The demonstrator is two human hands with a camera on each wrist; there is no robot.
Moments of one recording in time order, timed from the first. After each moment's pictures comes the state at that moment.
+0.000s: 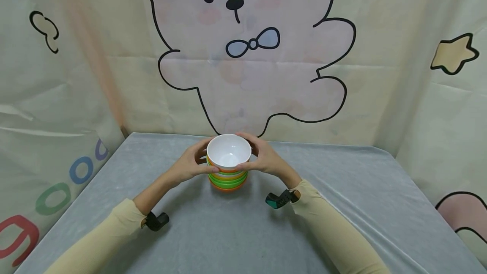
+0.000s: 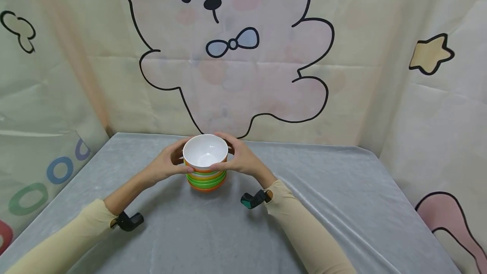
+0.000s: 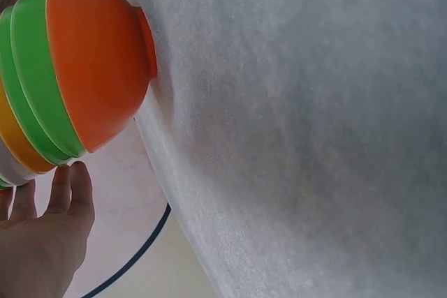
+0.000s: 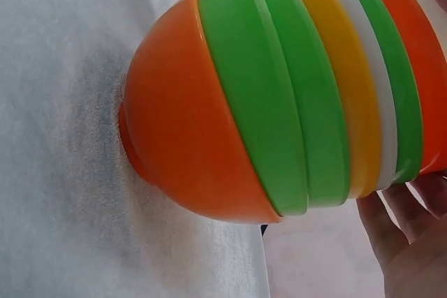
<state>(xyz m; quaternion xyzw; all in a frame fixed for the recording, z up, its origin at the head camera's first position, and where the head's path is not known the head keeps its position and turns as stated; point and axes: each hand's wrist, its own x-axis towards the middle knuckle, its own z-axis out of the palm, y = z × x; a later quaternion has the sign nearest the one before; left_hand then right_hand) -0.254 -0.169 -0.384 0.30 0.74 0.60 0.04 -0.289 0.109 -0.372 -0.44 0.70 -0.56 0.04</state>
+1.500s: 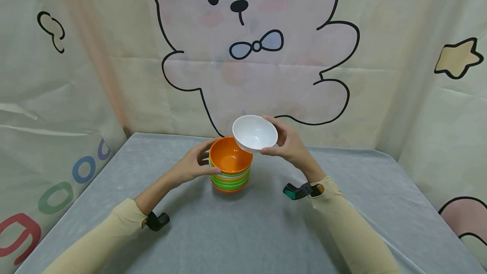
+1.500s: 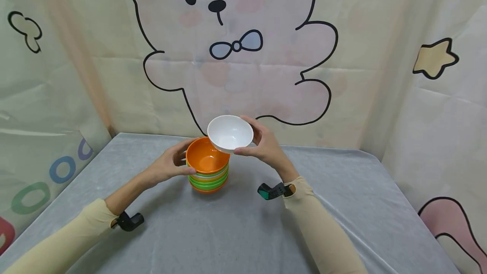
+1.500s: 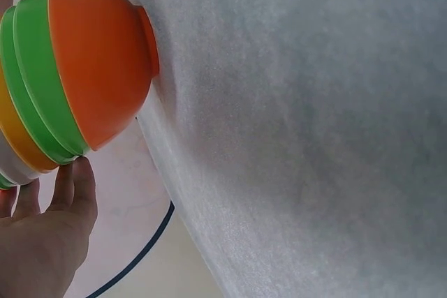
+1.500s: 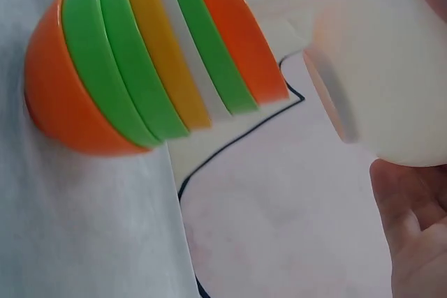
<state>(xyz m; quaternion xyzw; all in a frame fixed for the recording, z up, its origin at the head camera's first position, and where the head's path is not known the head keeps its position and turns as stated) -0.252 -0.172 -0.382 0.30 0.76 0.58 0.05 -0.295 0.153 -0.340 -0.41 0.67 -0.62 -0.02</state>
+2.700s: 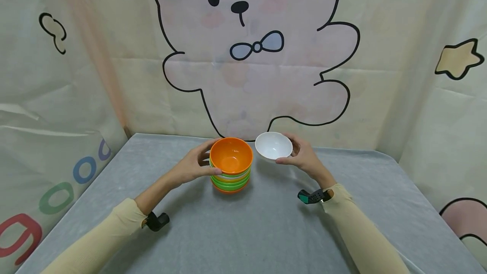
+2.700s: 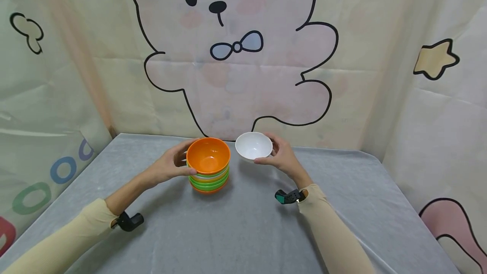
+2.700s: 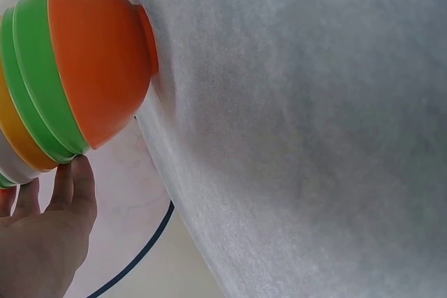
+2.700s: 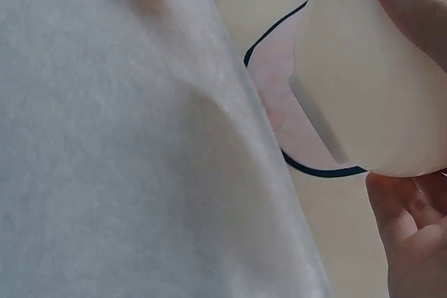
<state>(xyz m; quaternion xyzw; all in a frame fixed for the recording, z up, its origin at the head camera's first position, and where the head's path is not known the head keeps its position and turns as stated) -0.254 -0.172 -0.383 0.30 0.77 0.57 0.05 -0.317 0.209 -0.401 -0.27 0.76 -0.59 -0.01</state>
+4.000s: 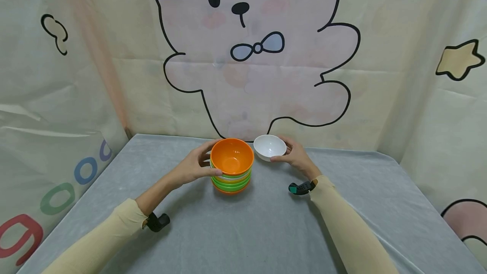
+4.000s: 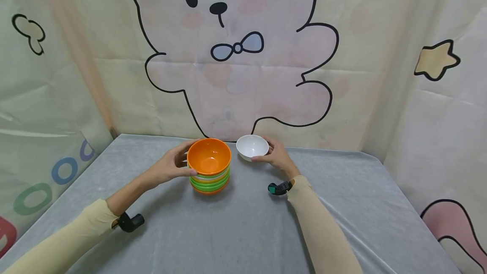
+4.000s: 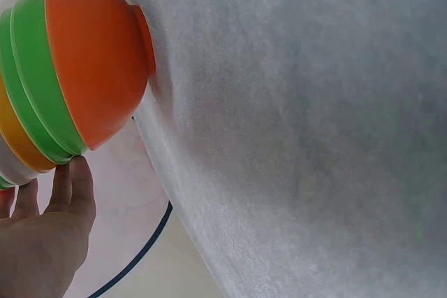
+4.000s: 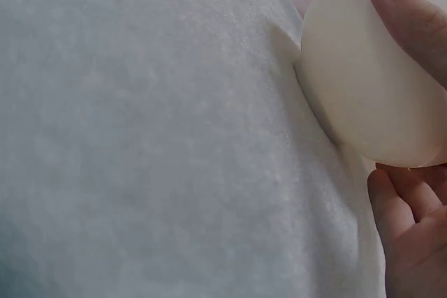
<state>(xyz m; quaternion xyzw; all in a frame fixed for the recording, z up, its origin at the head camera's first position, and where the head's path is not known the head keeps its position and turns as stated) -0.251 -0.171 -0.381 0.30 0.76 0.57 0.05 -0.358 0.198 -0.434 -0.20 0.80 -0.57 0.02</state>
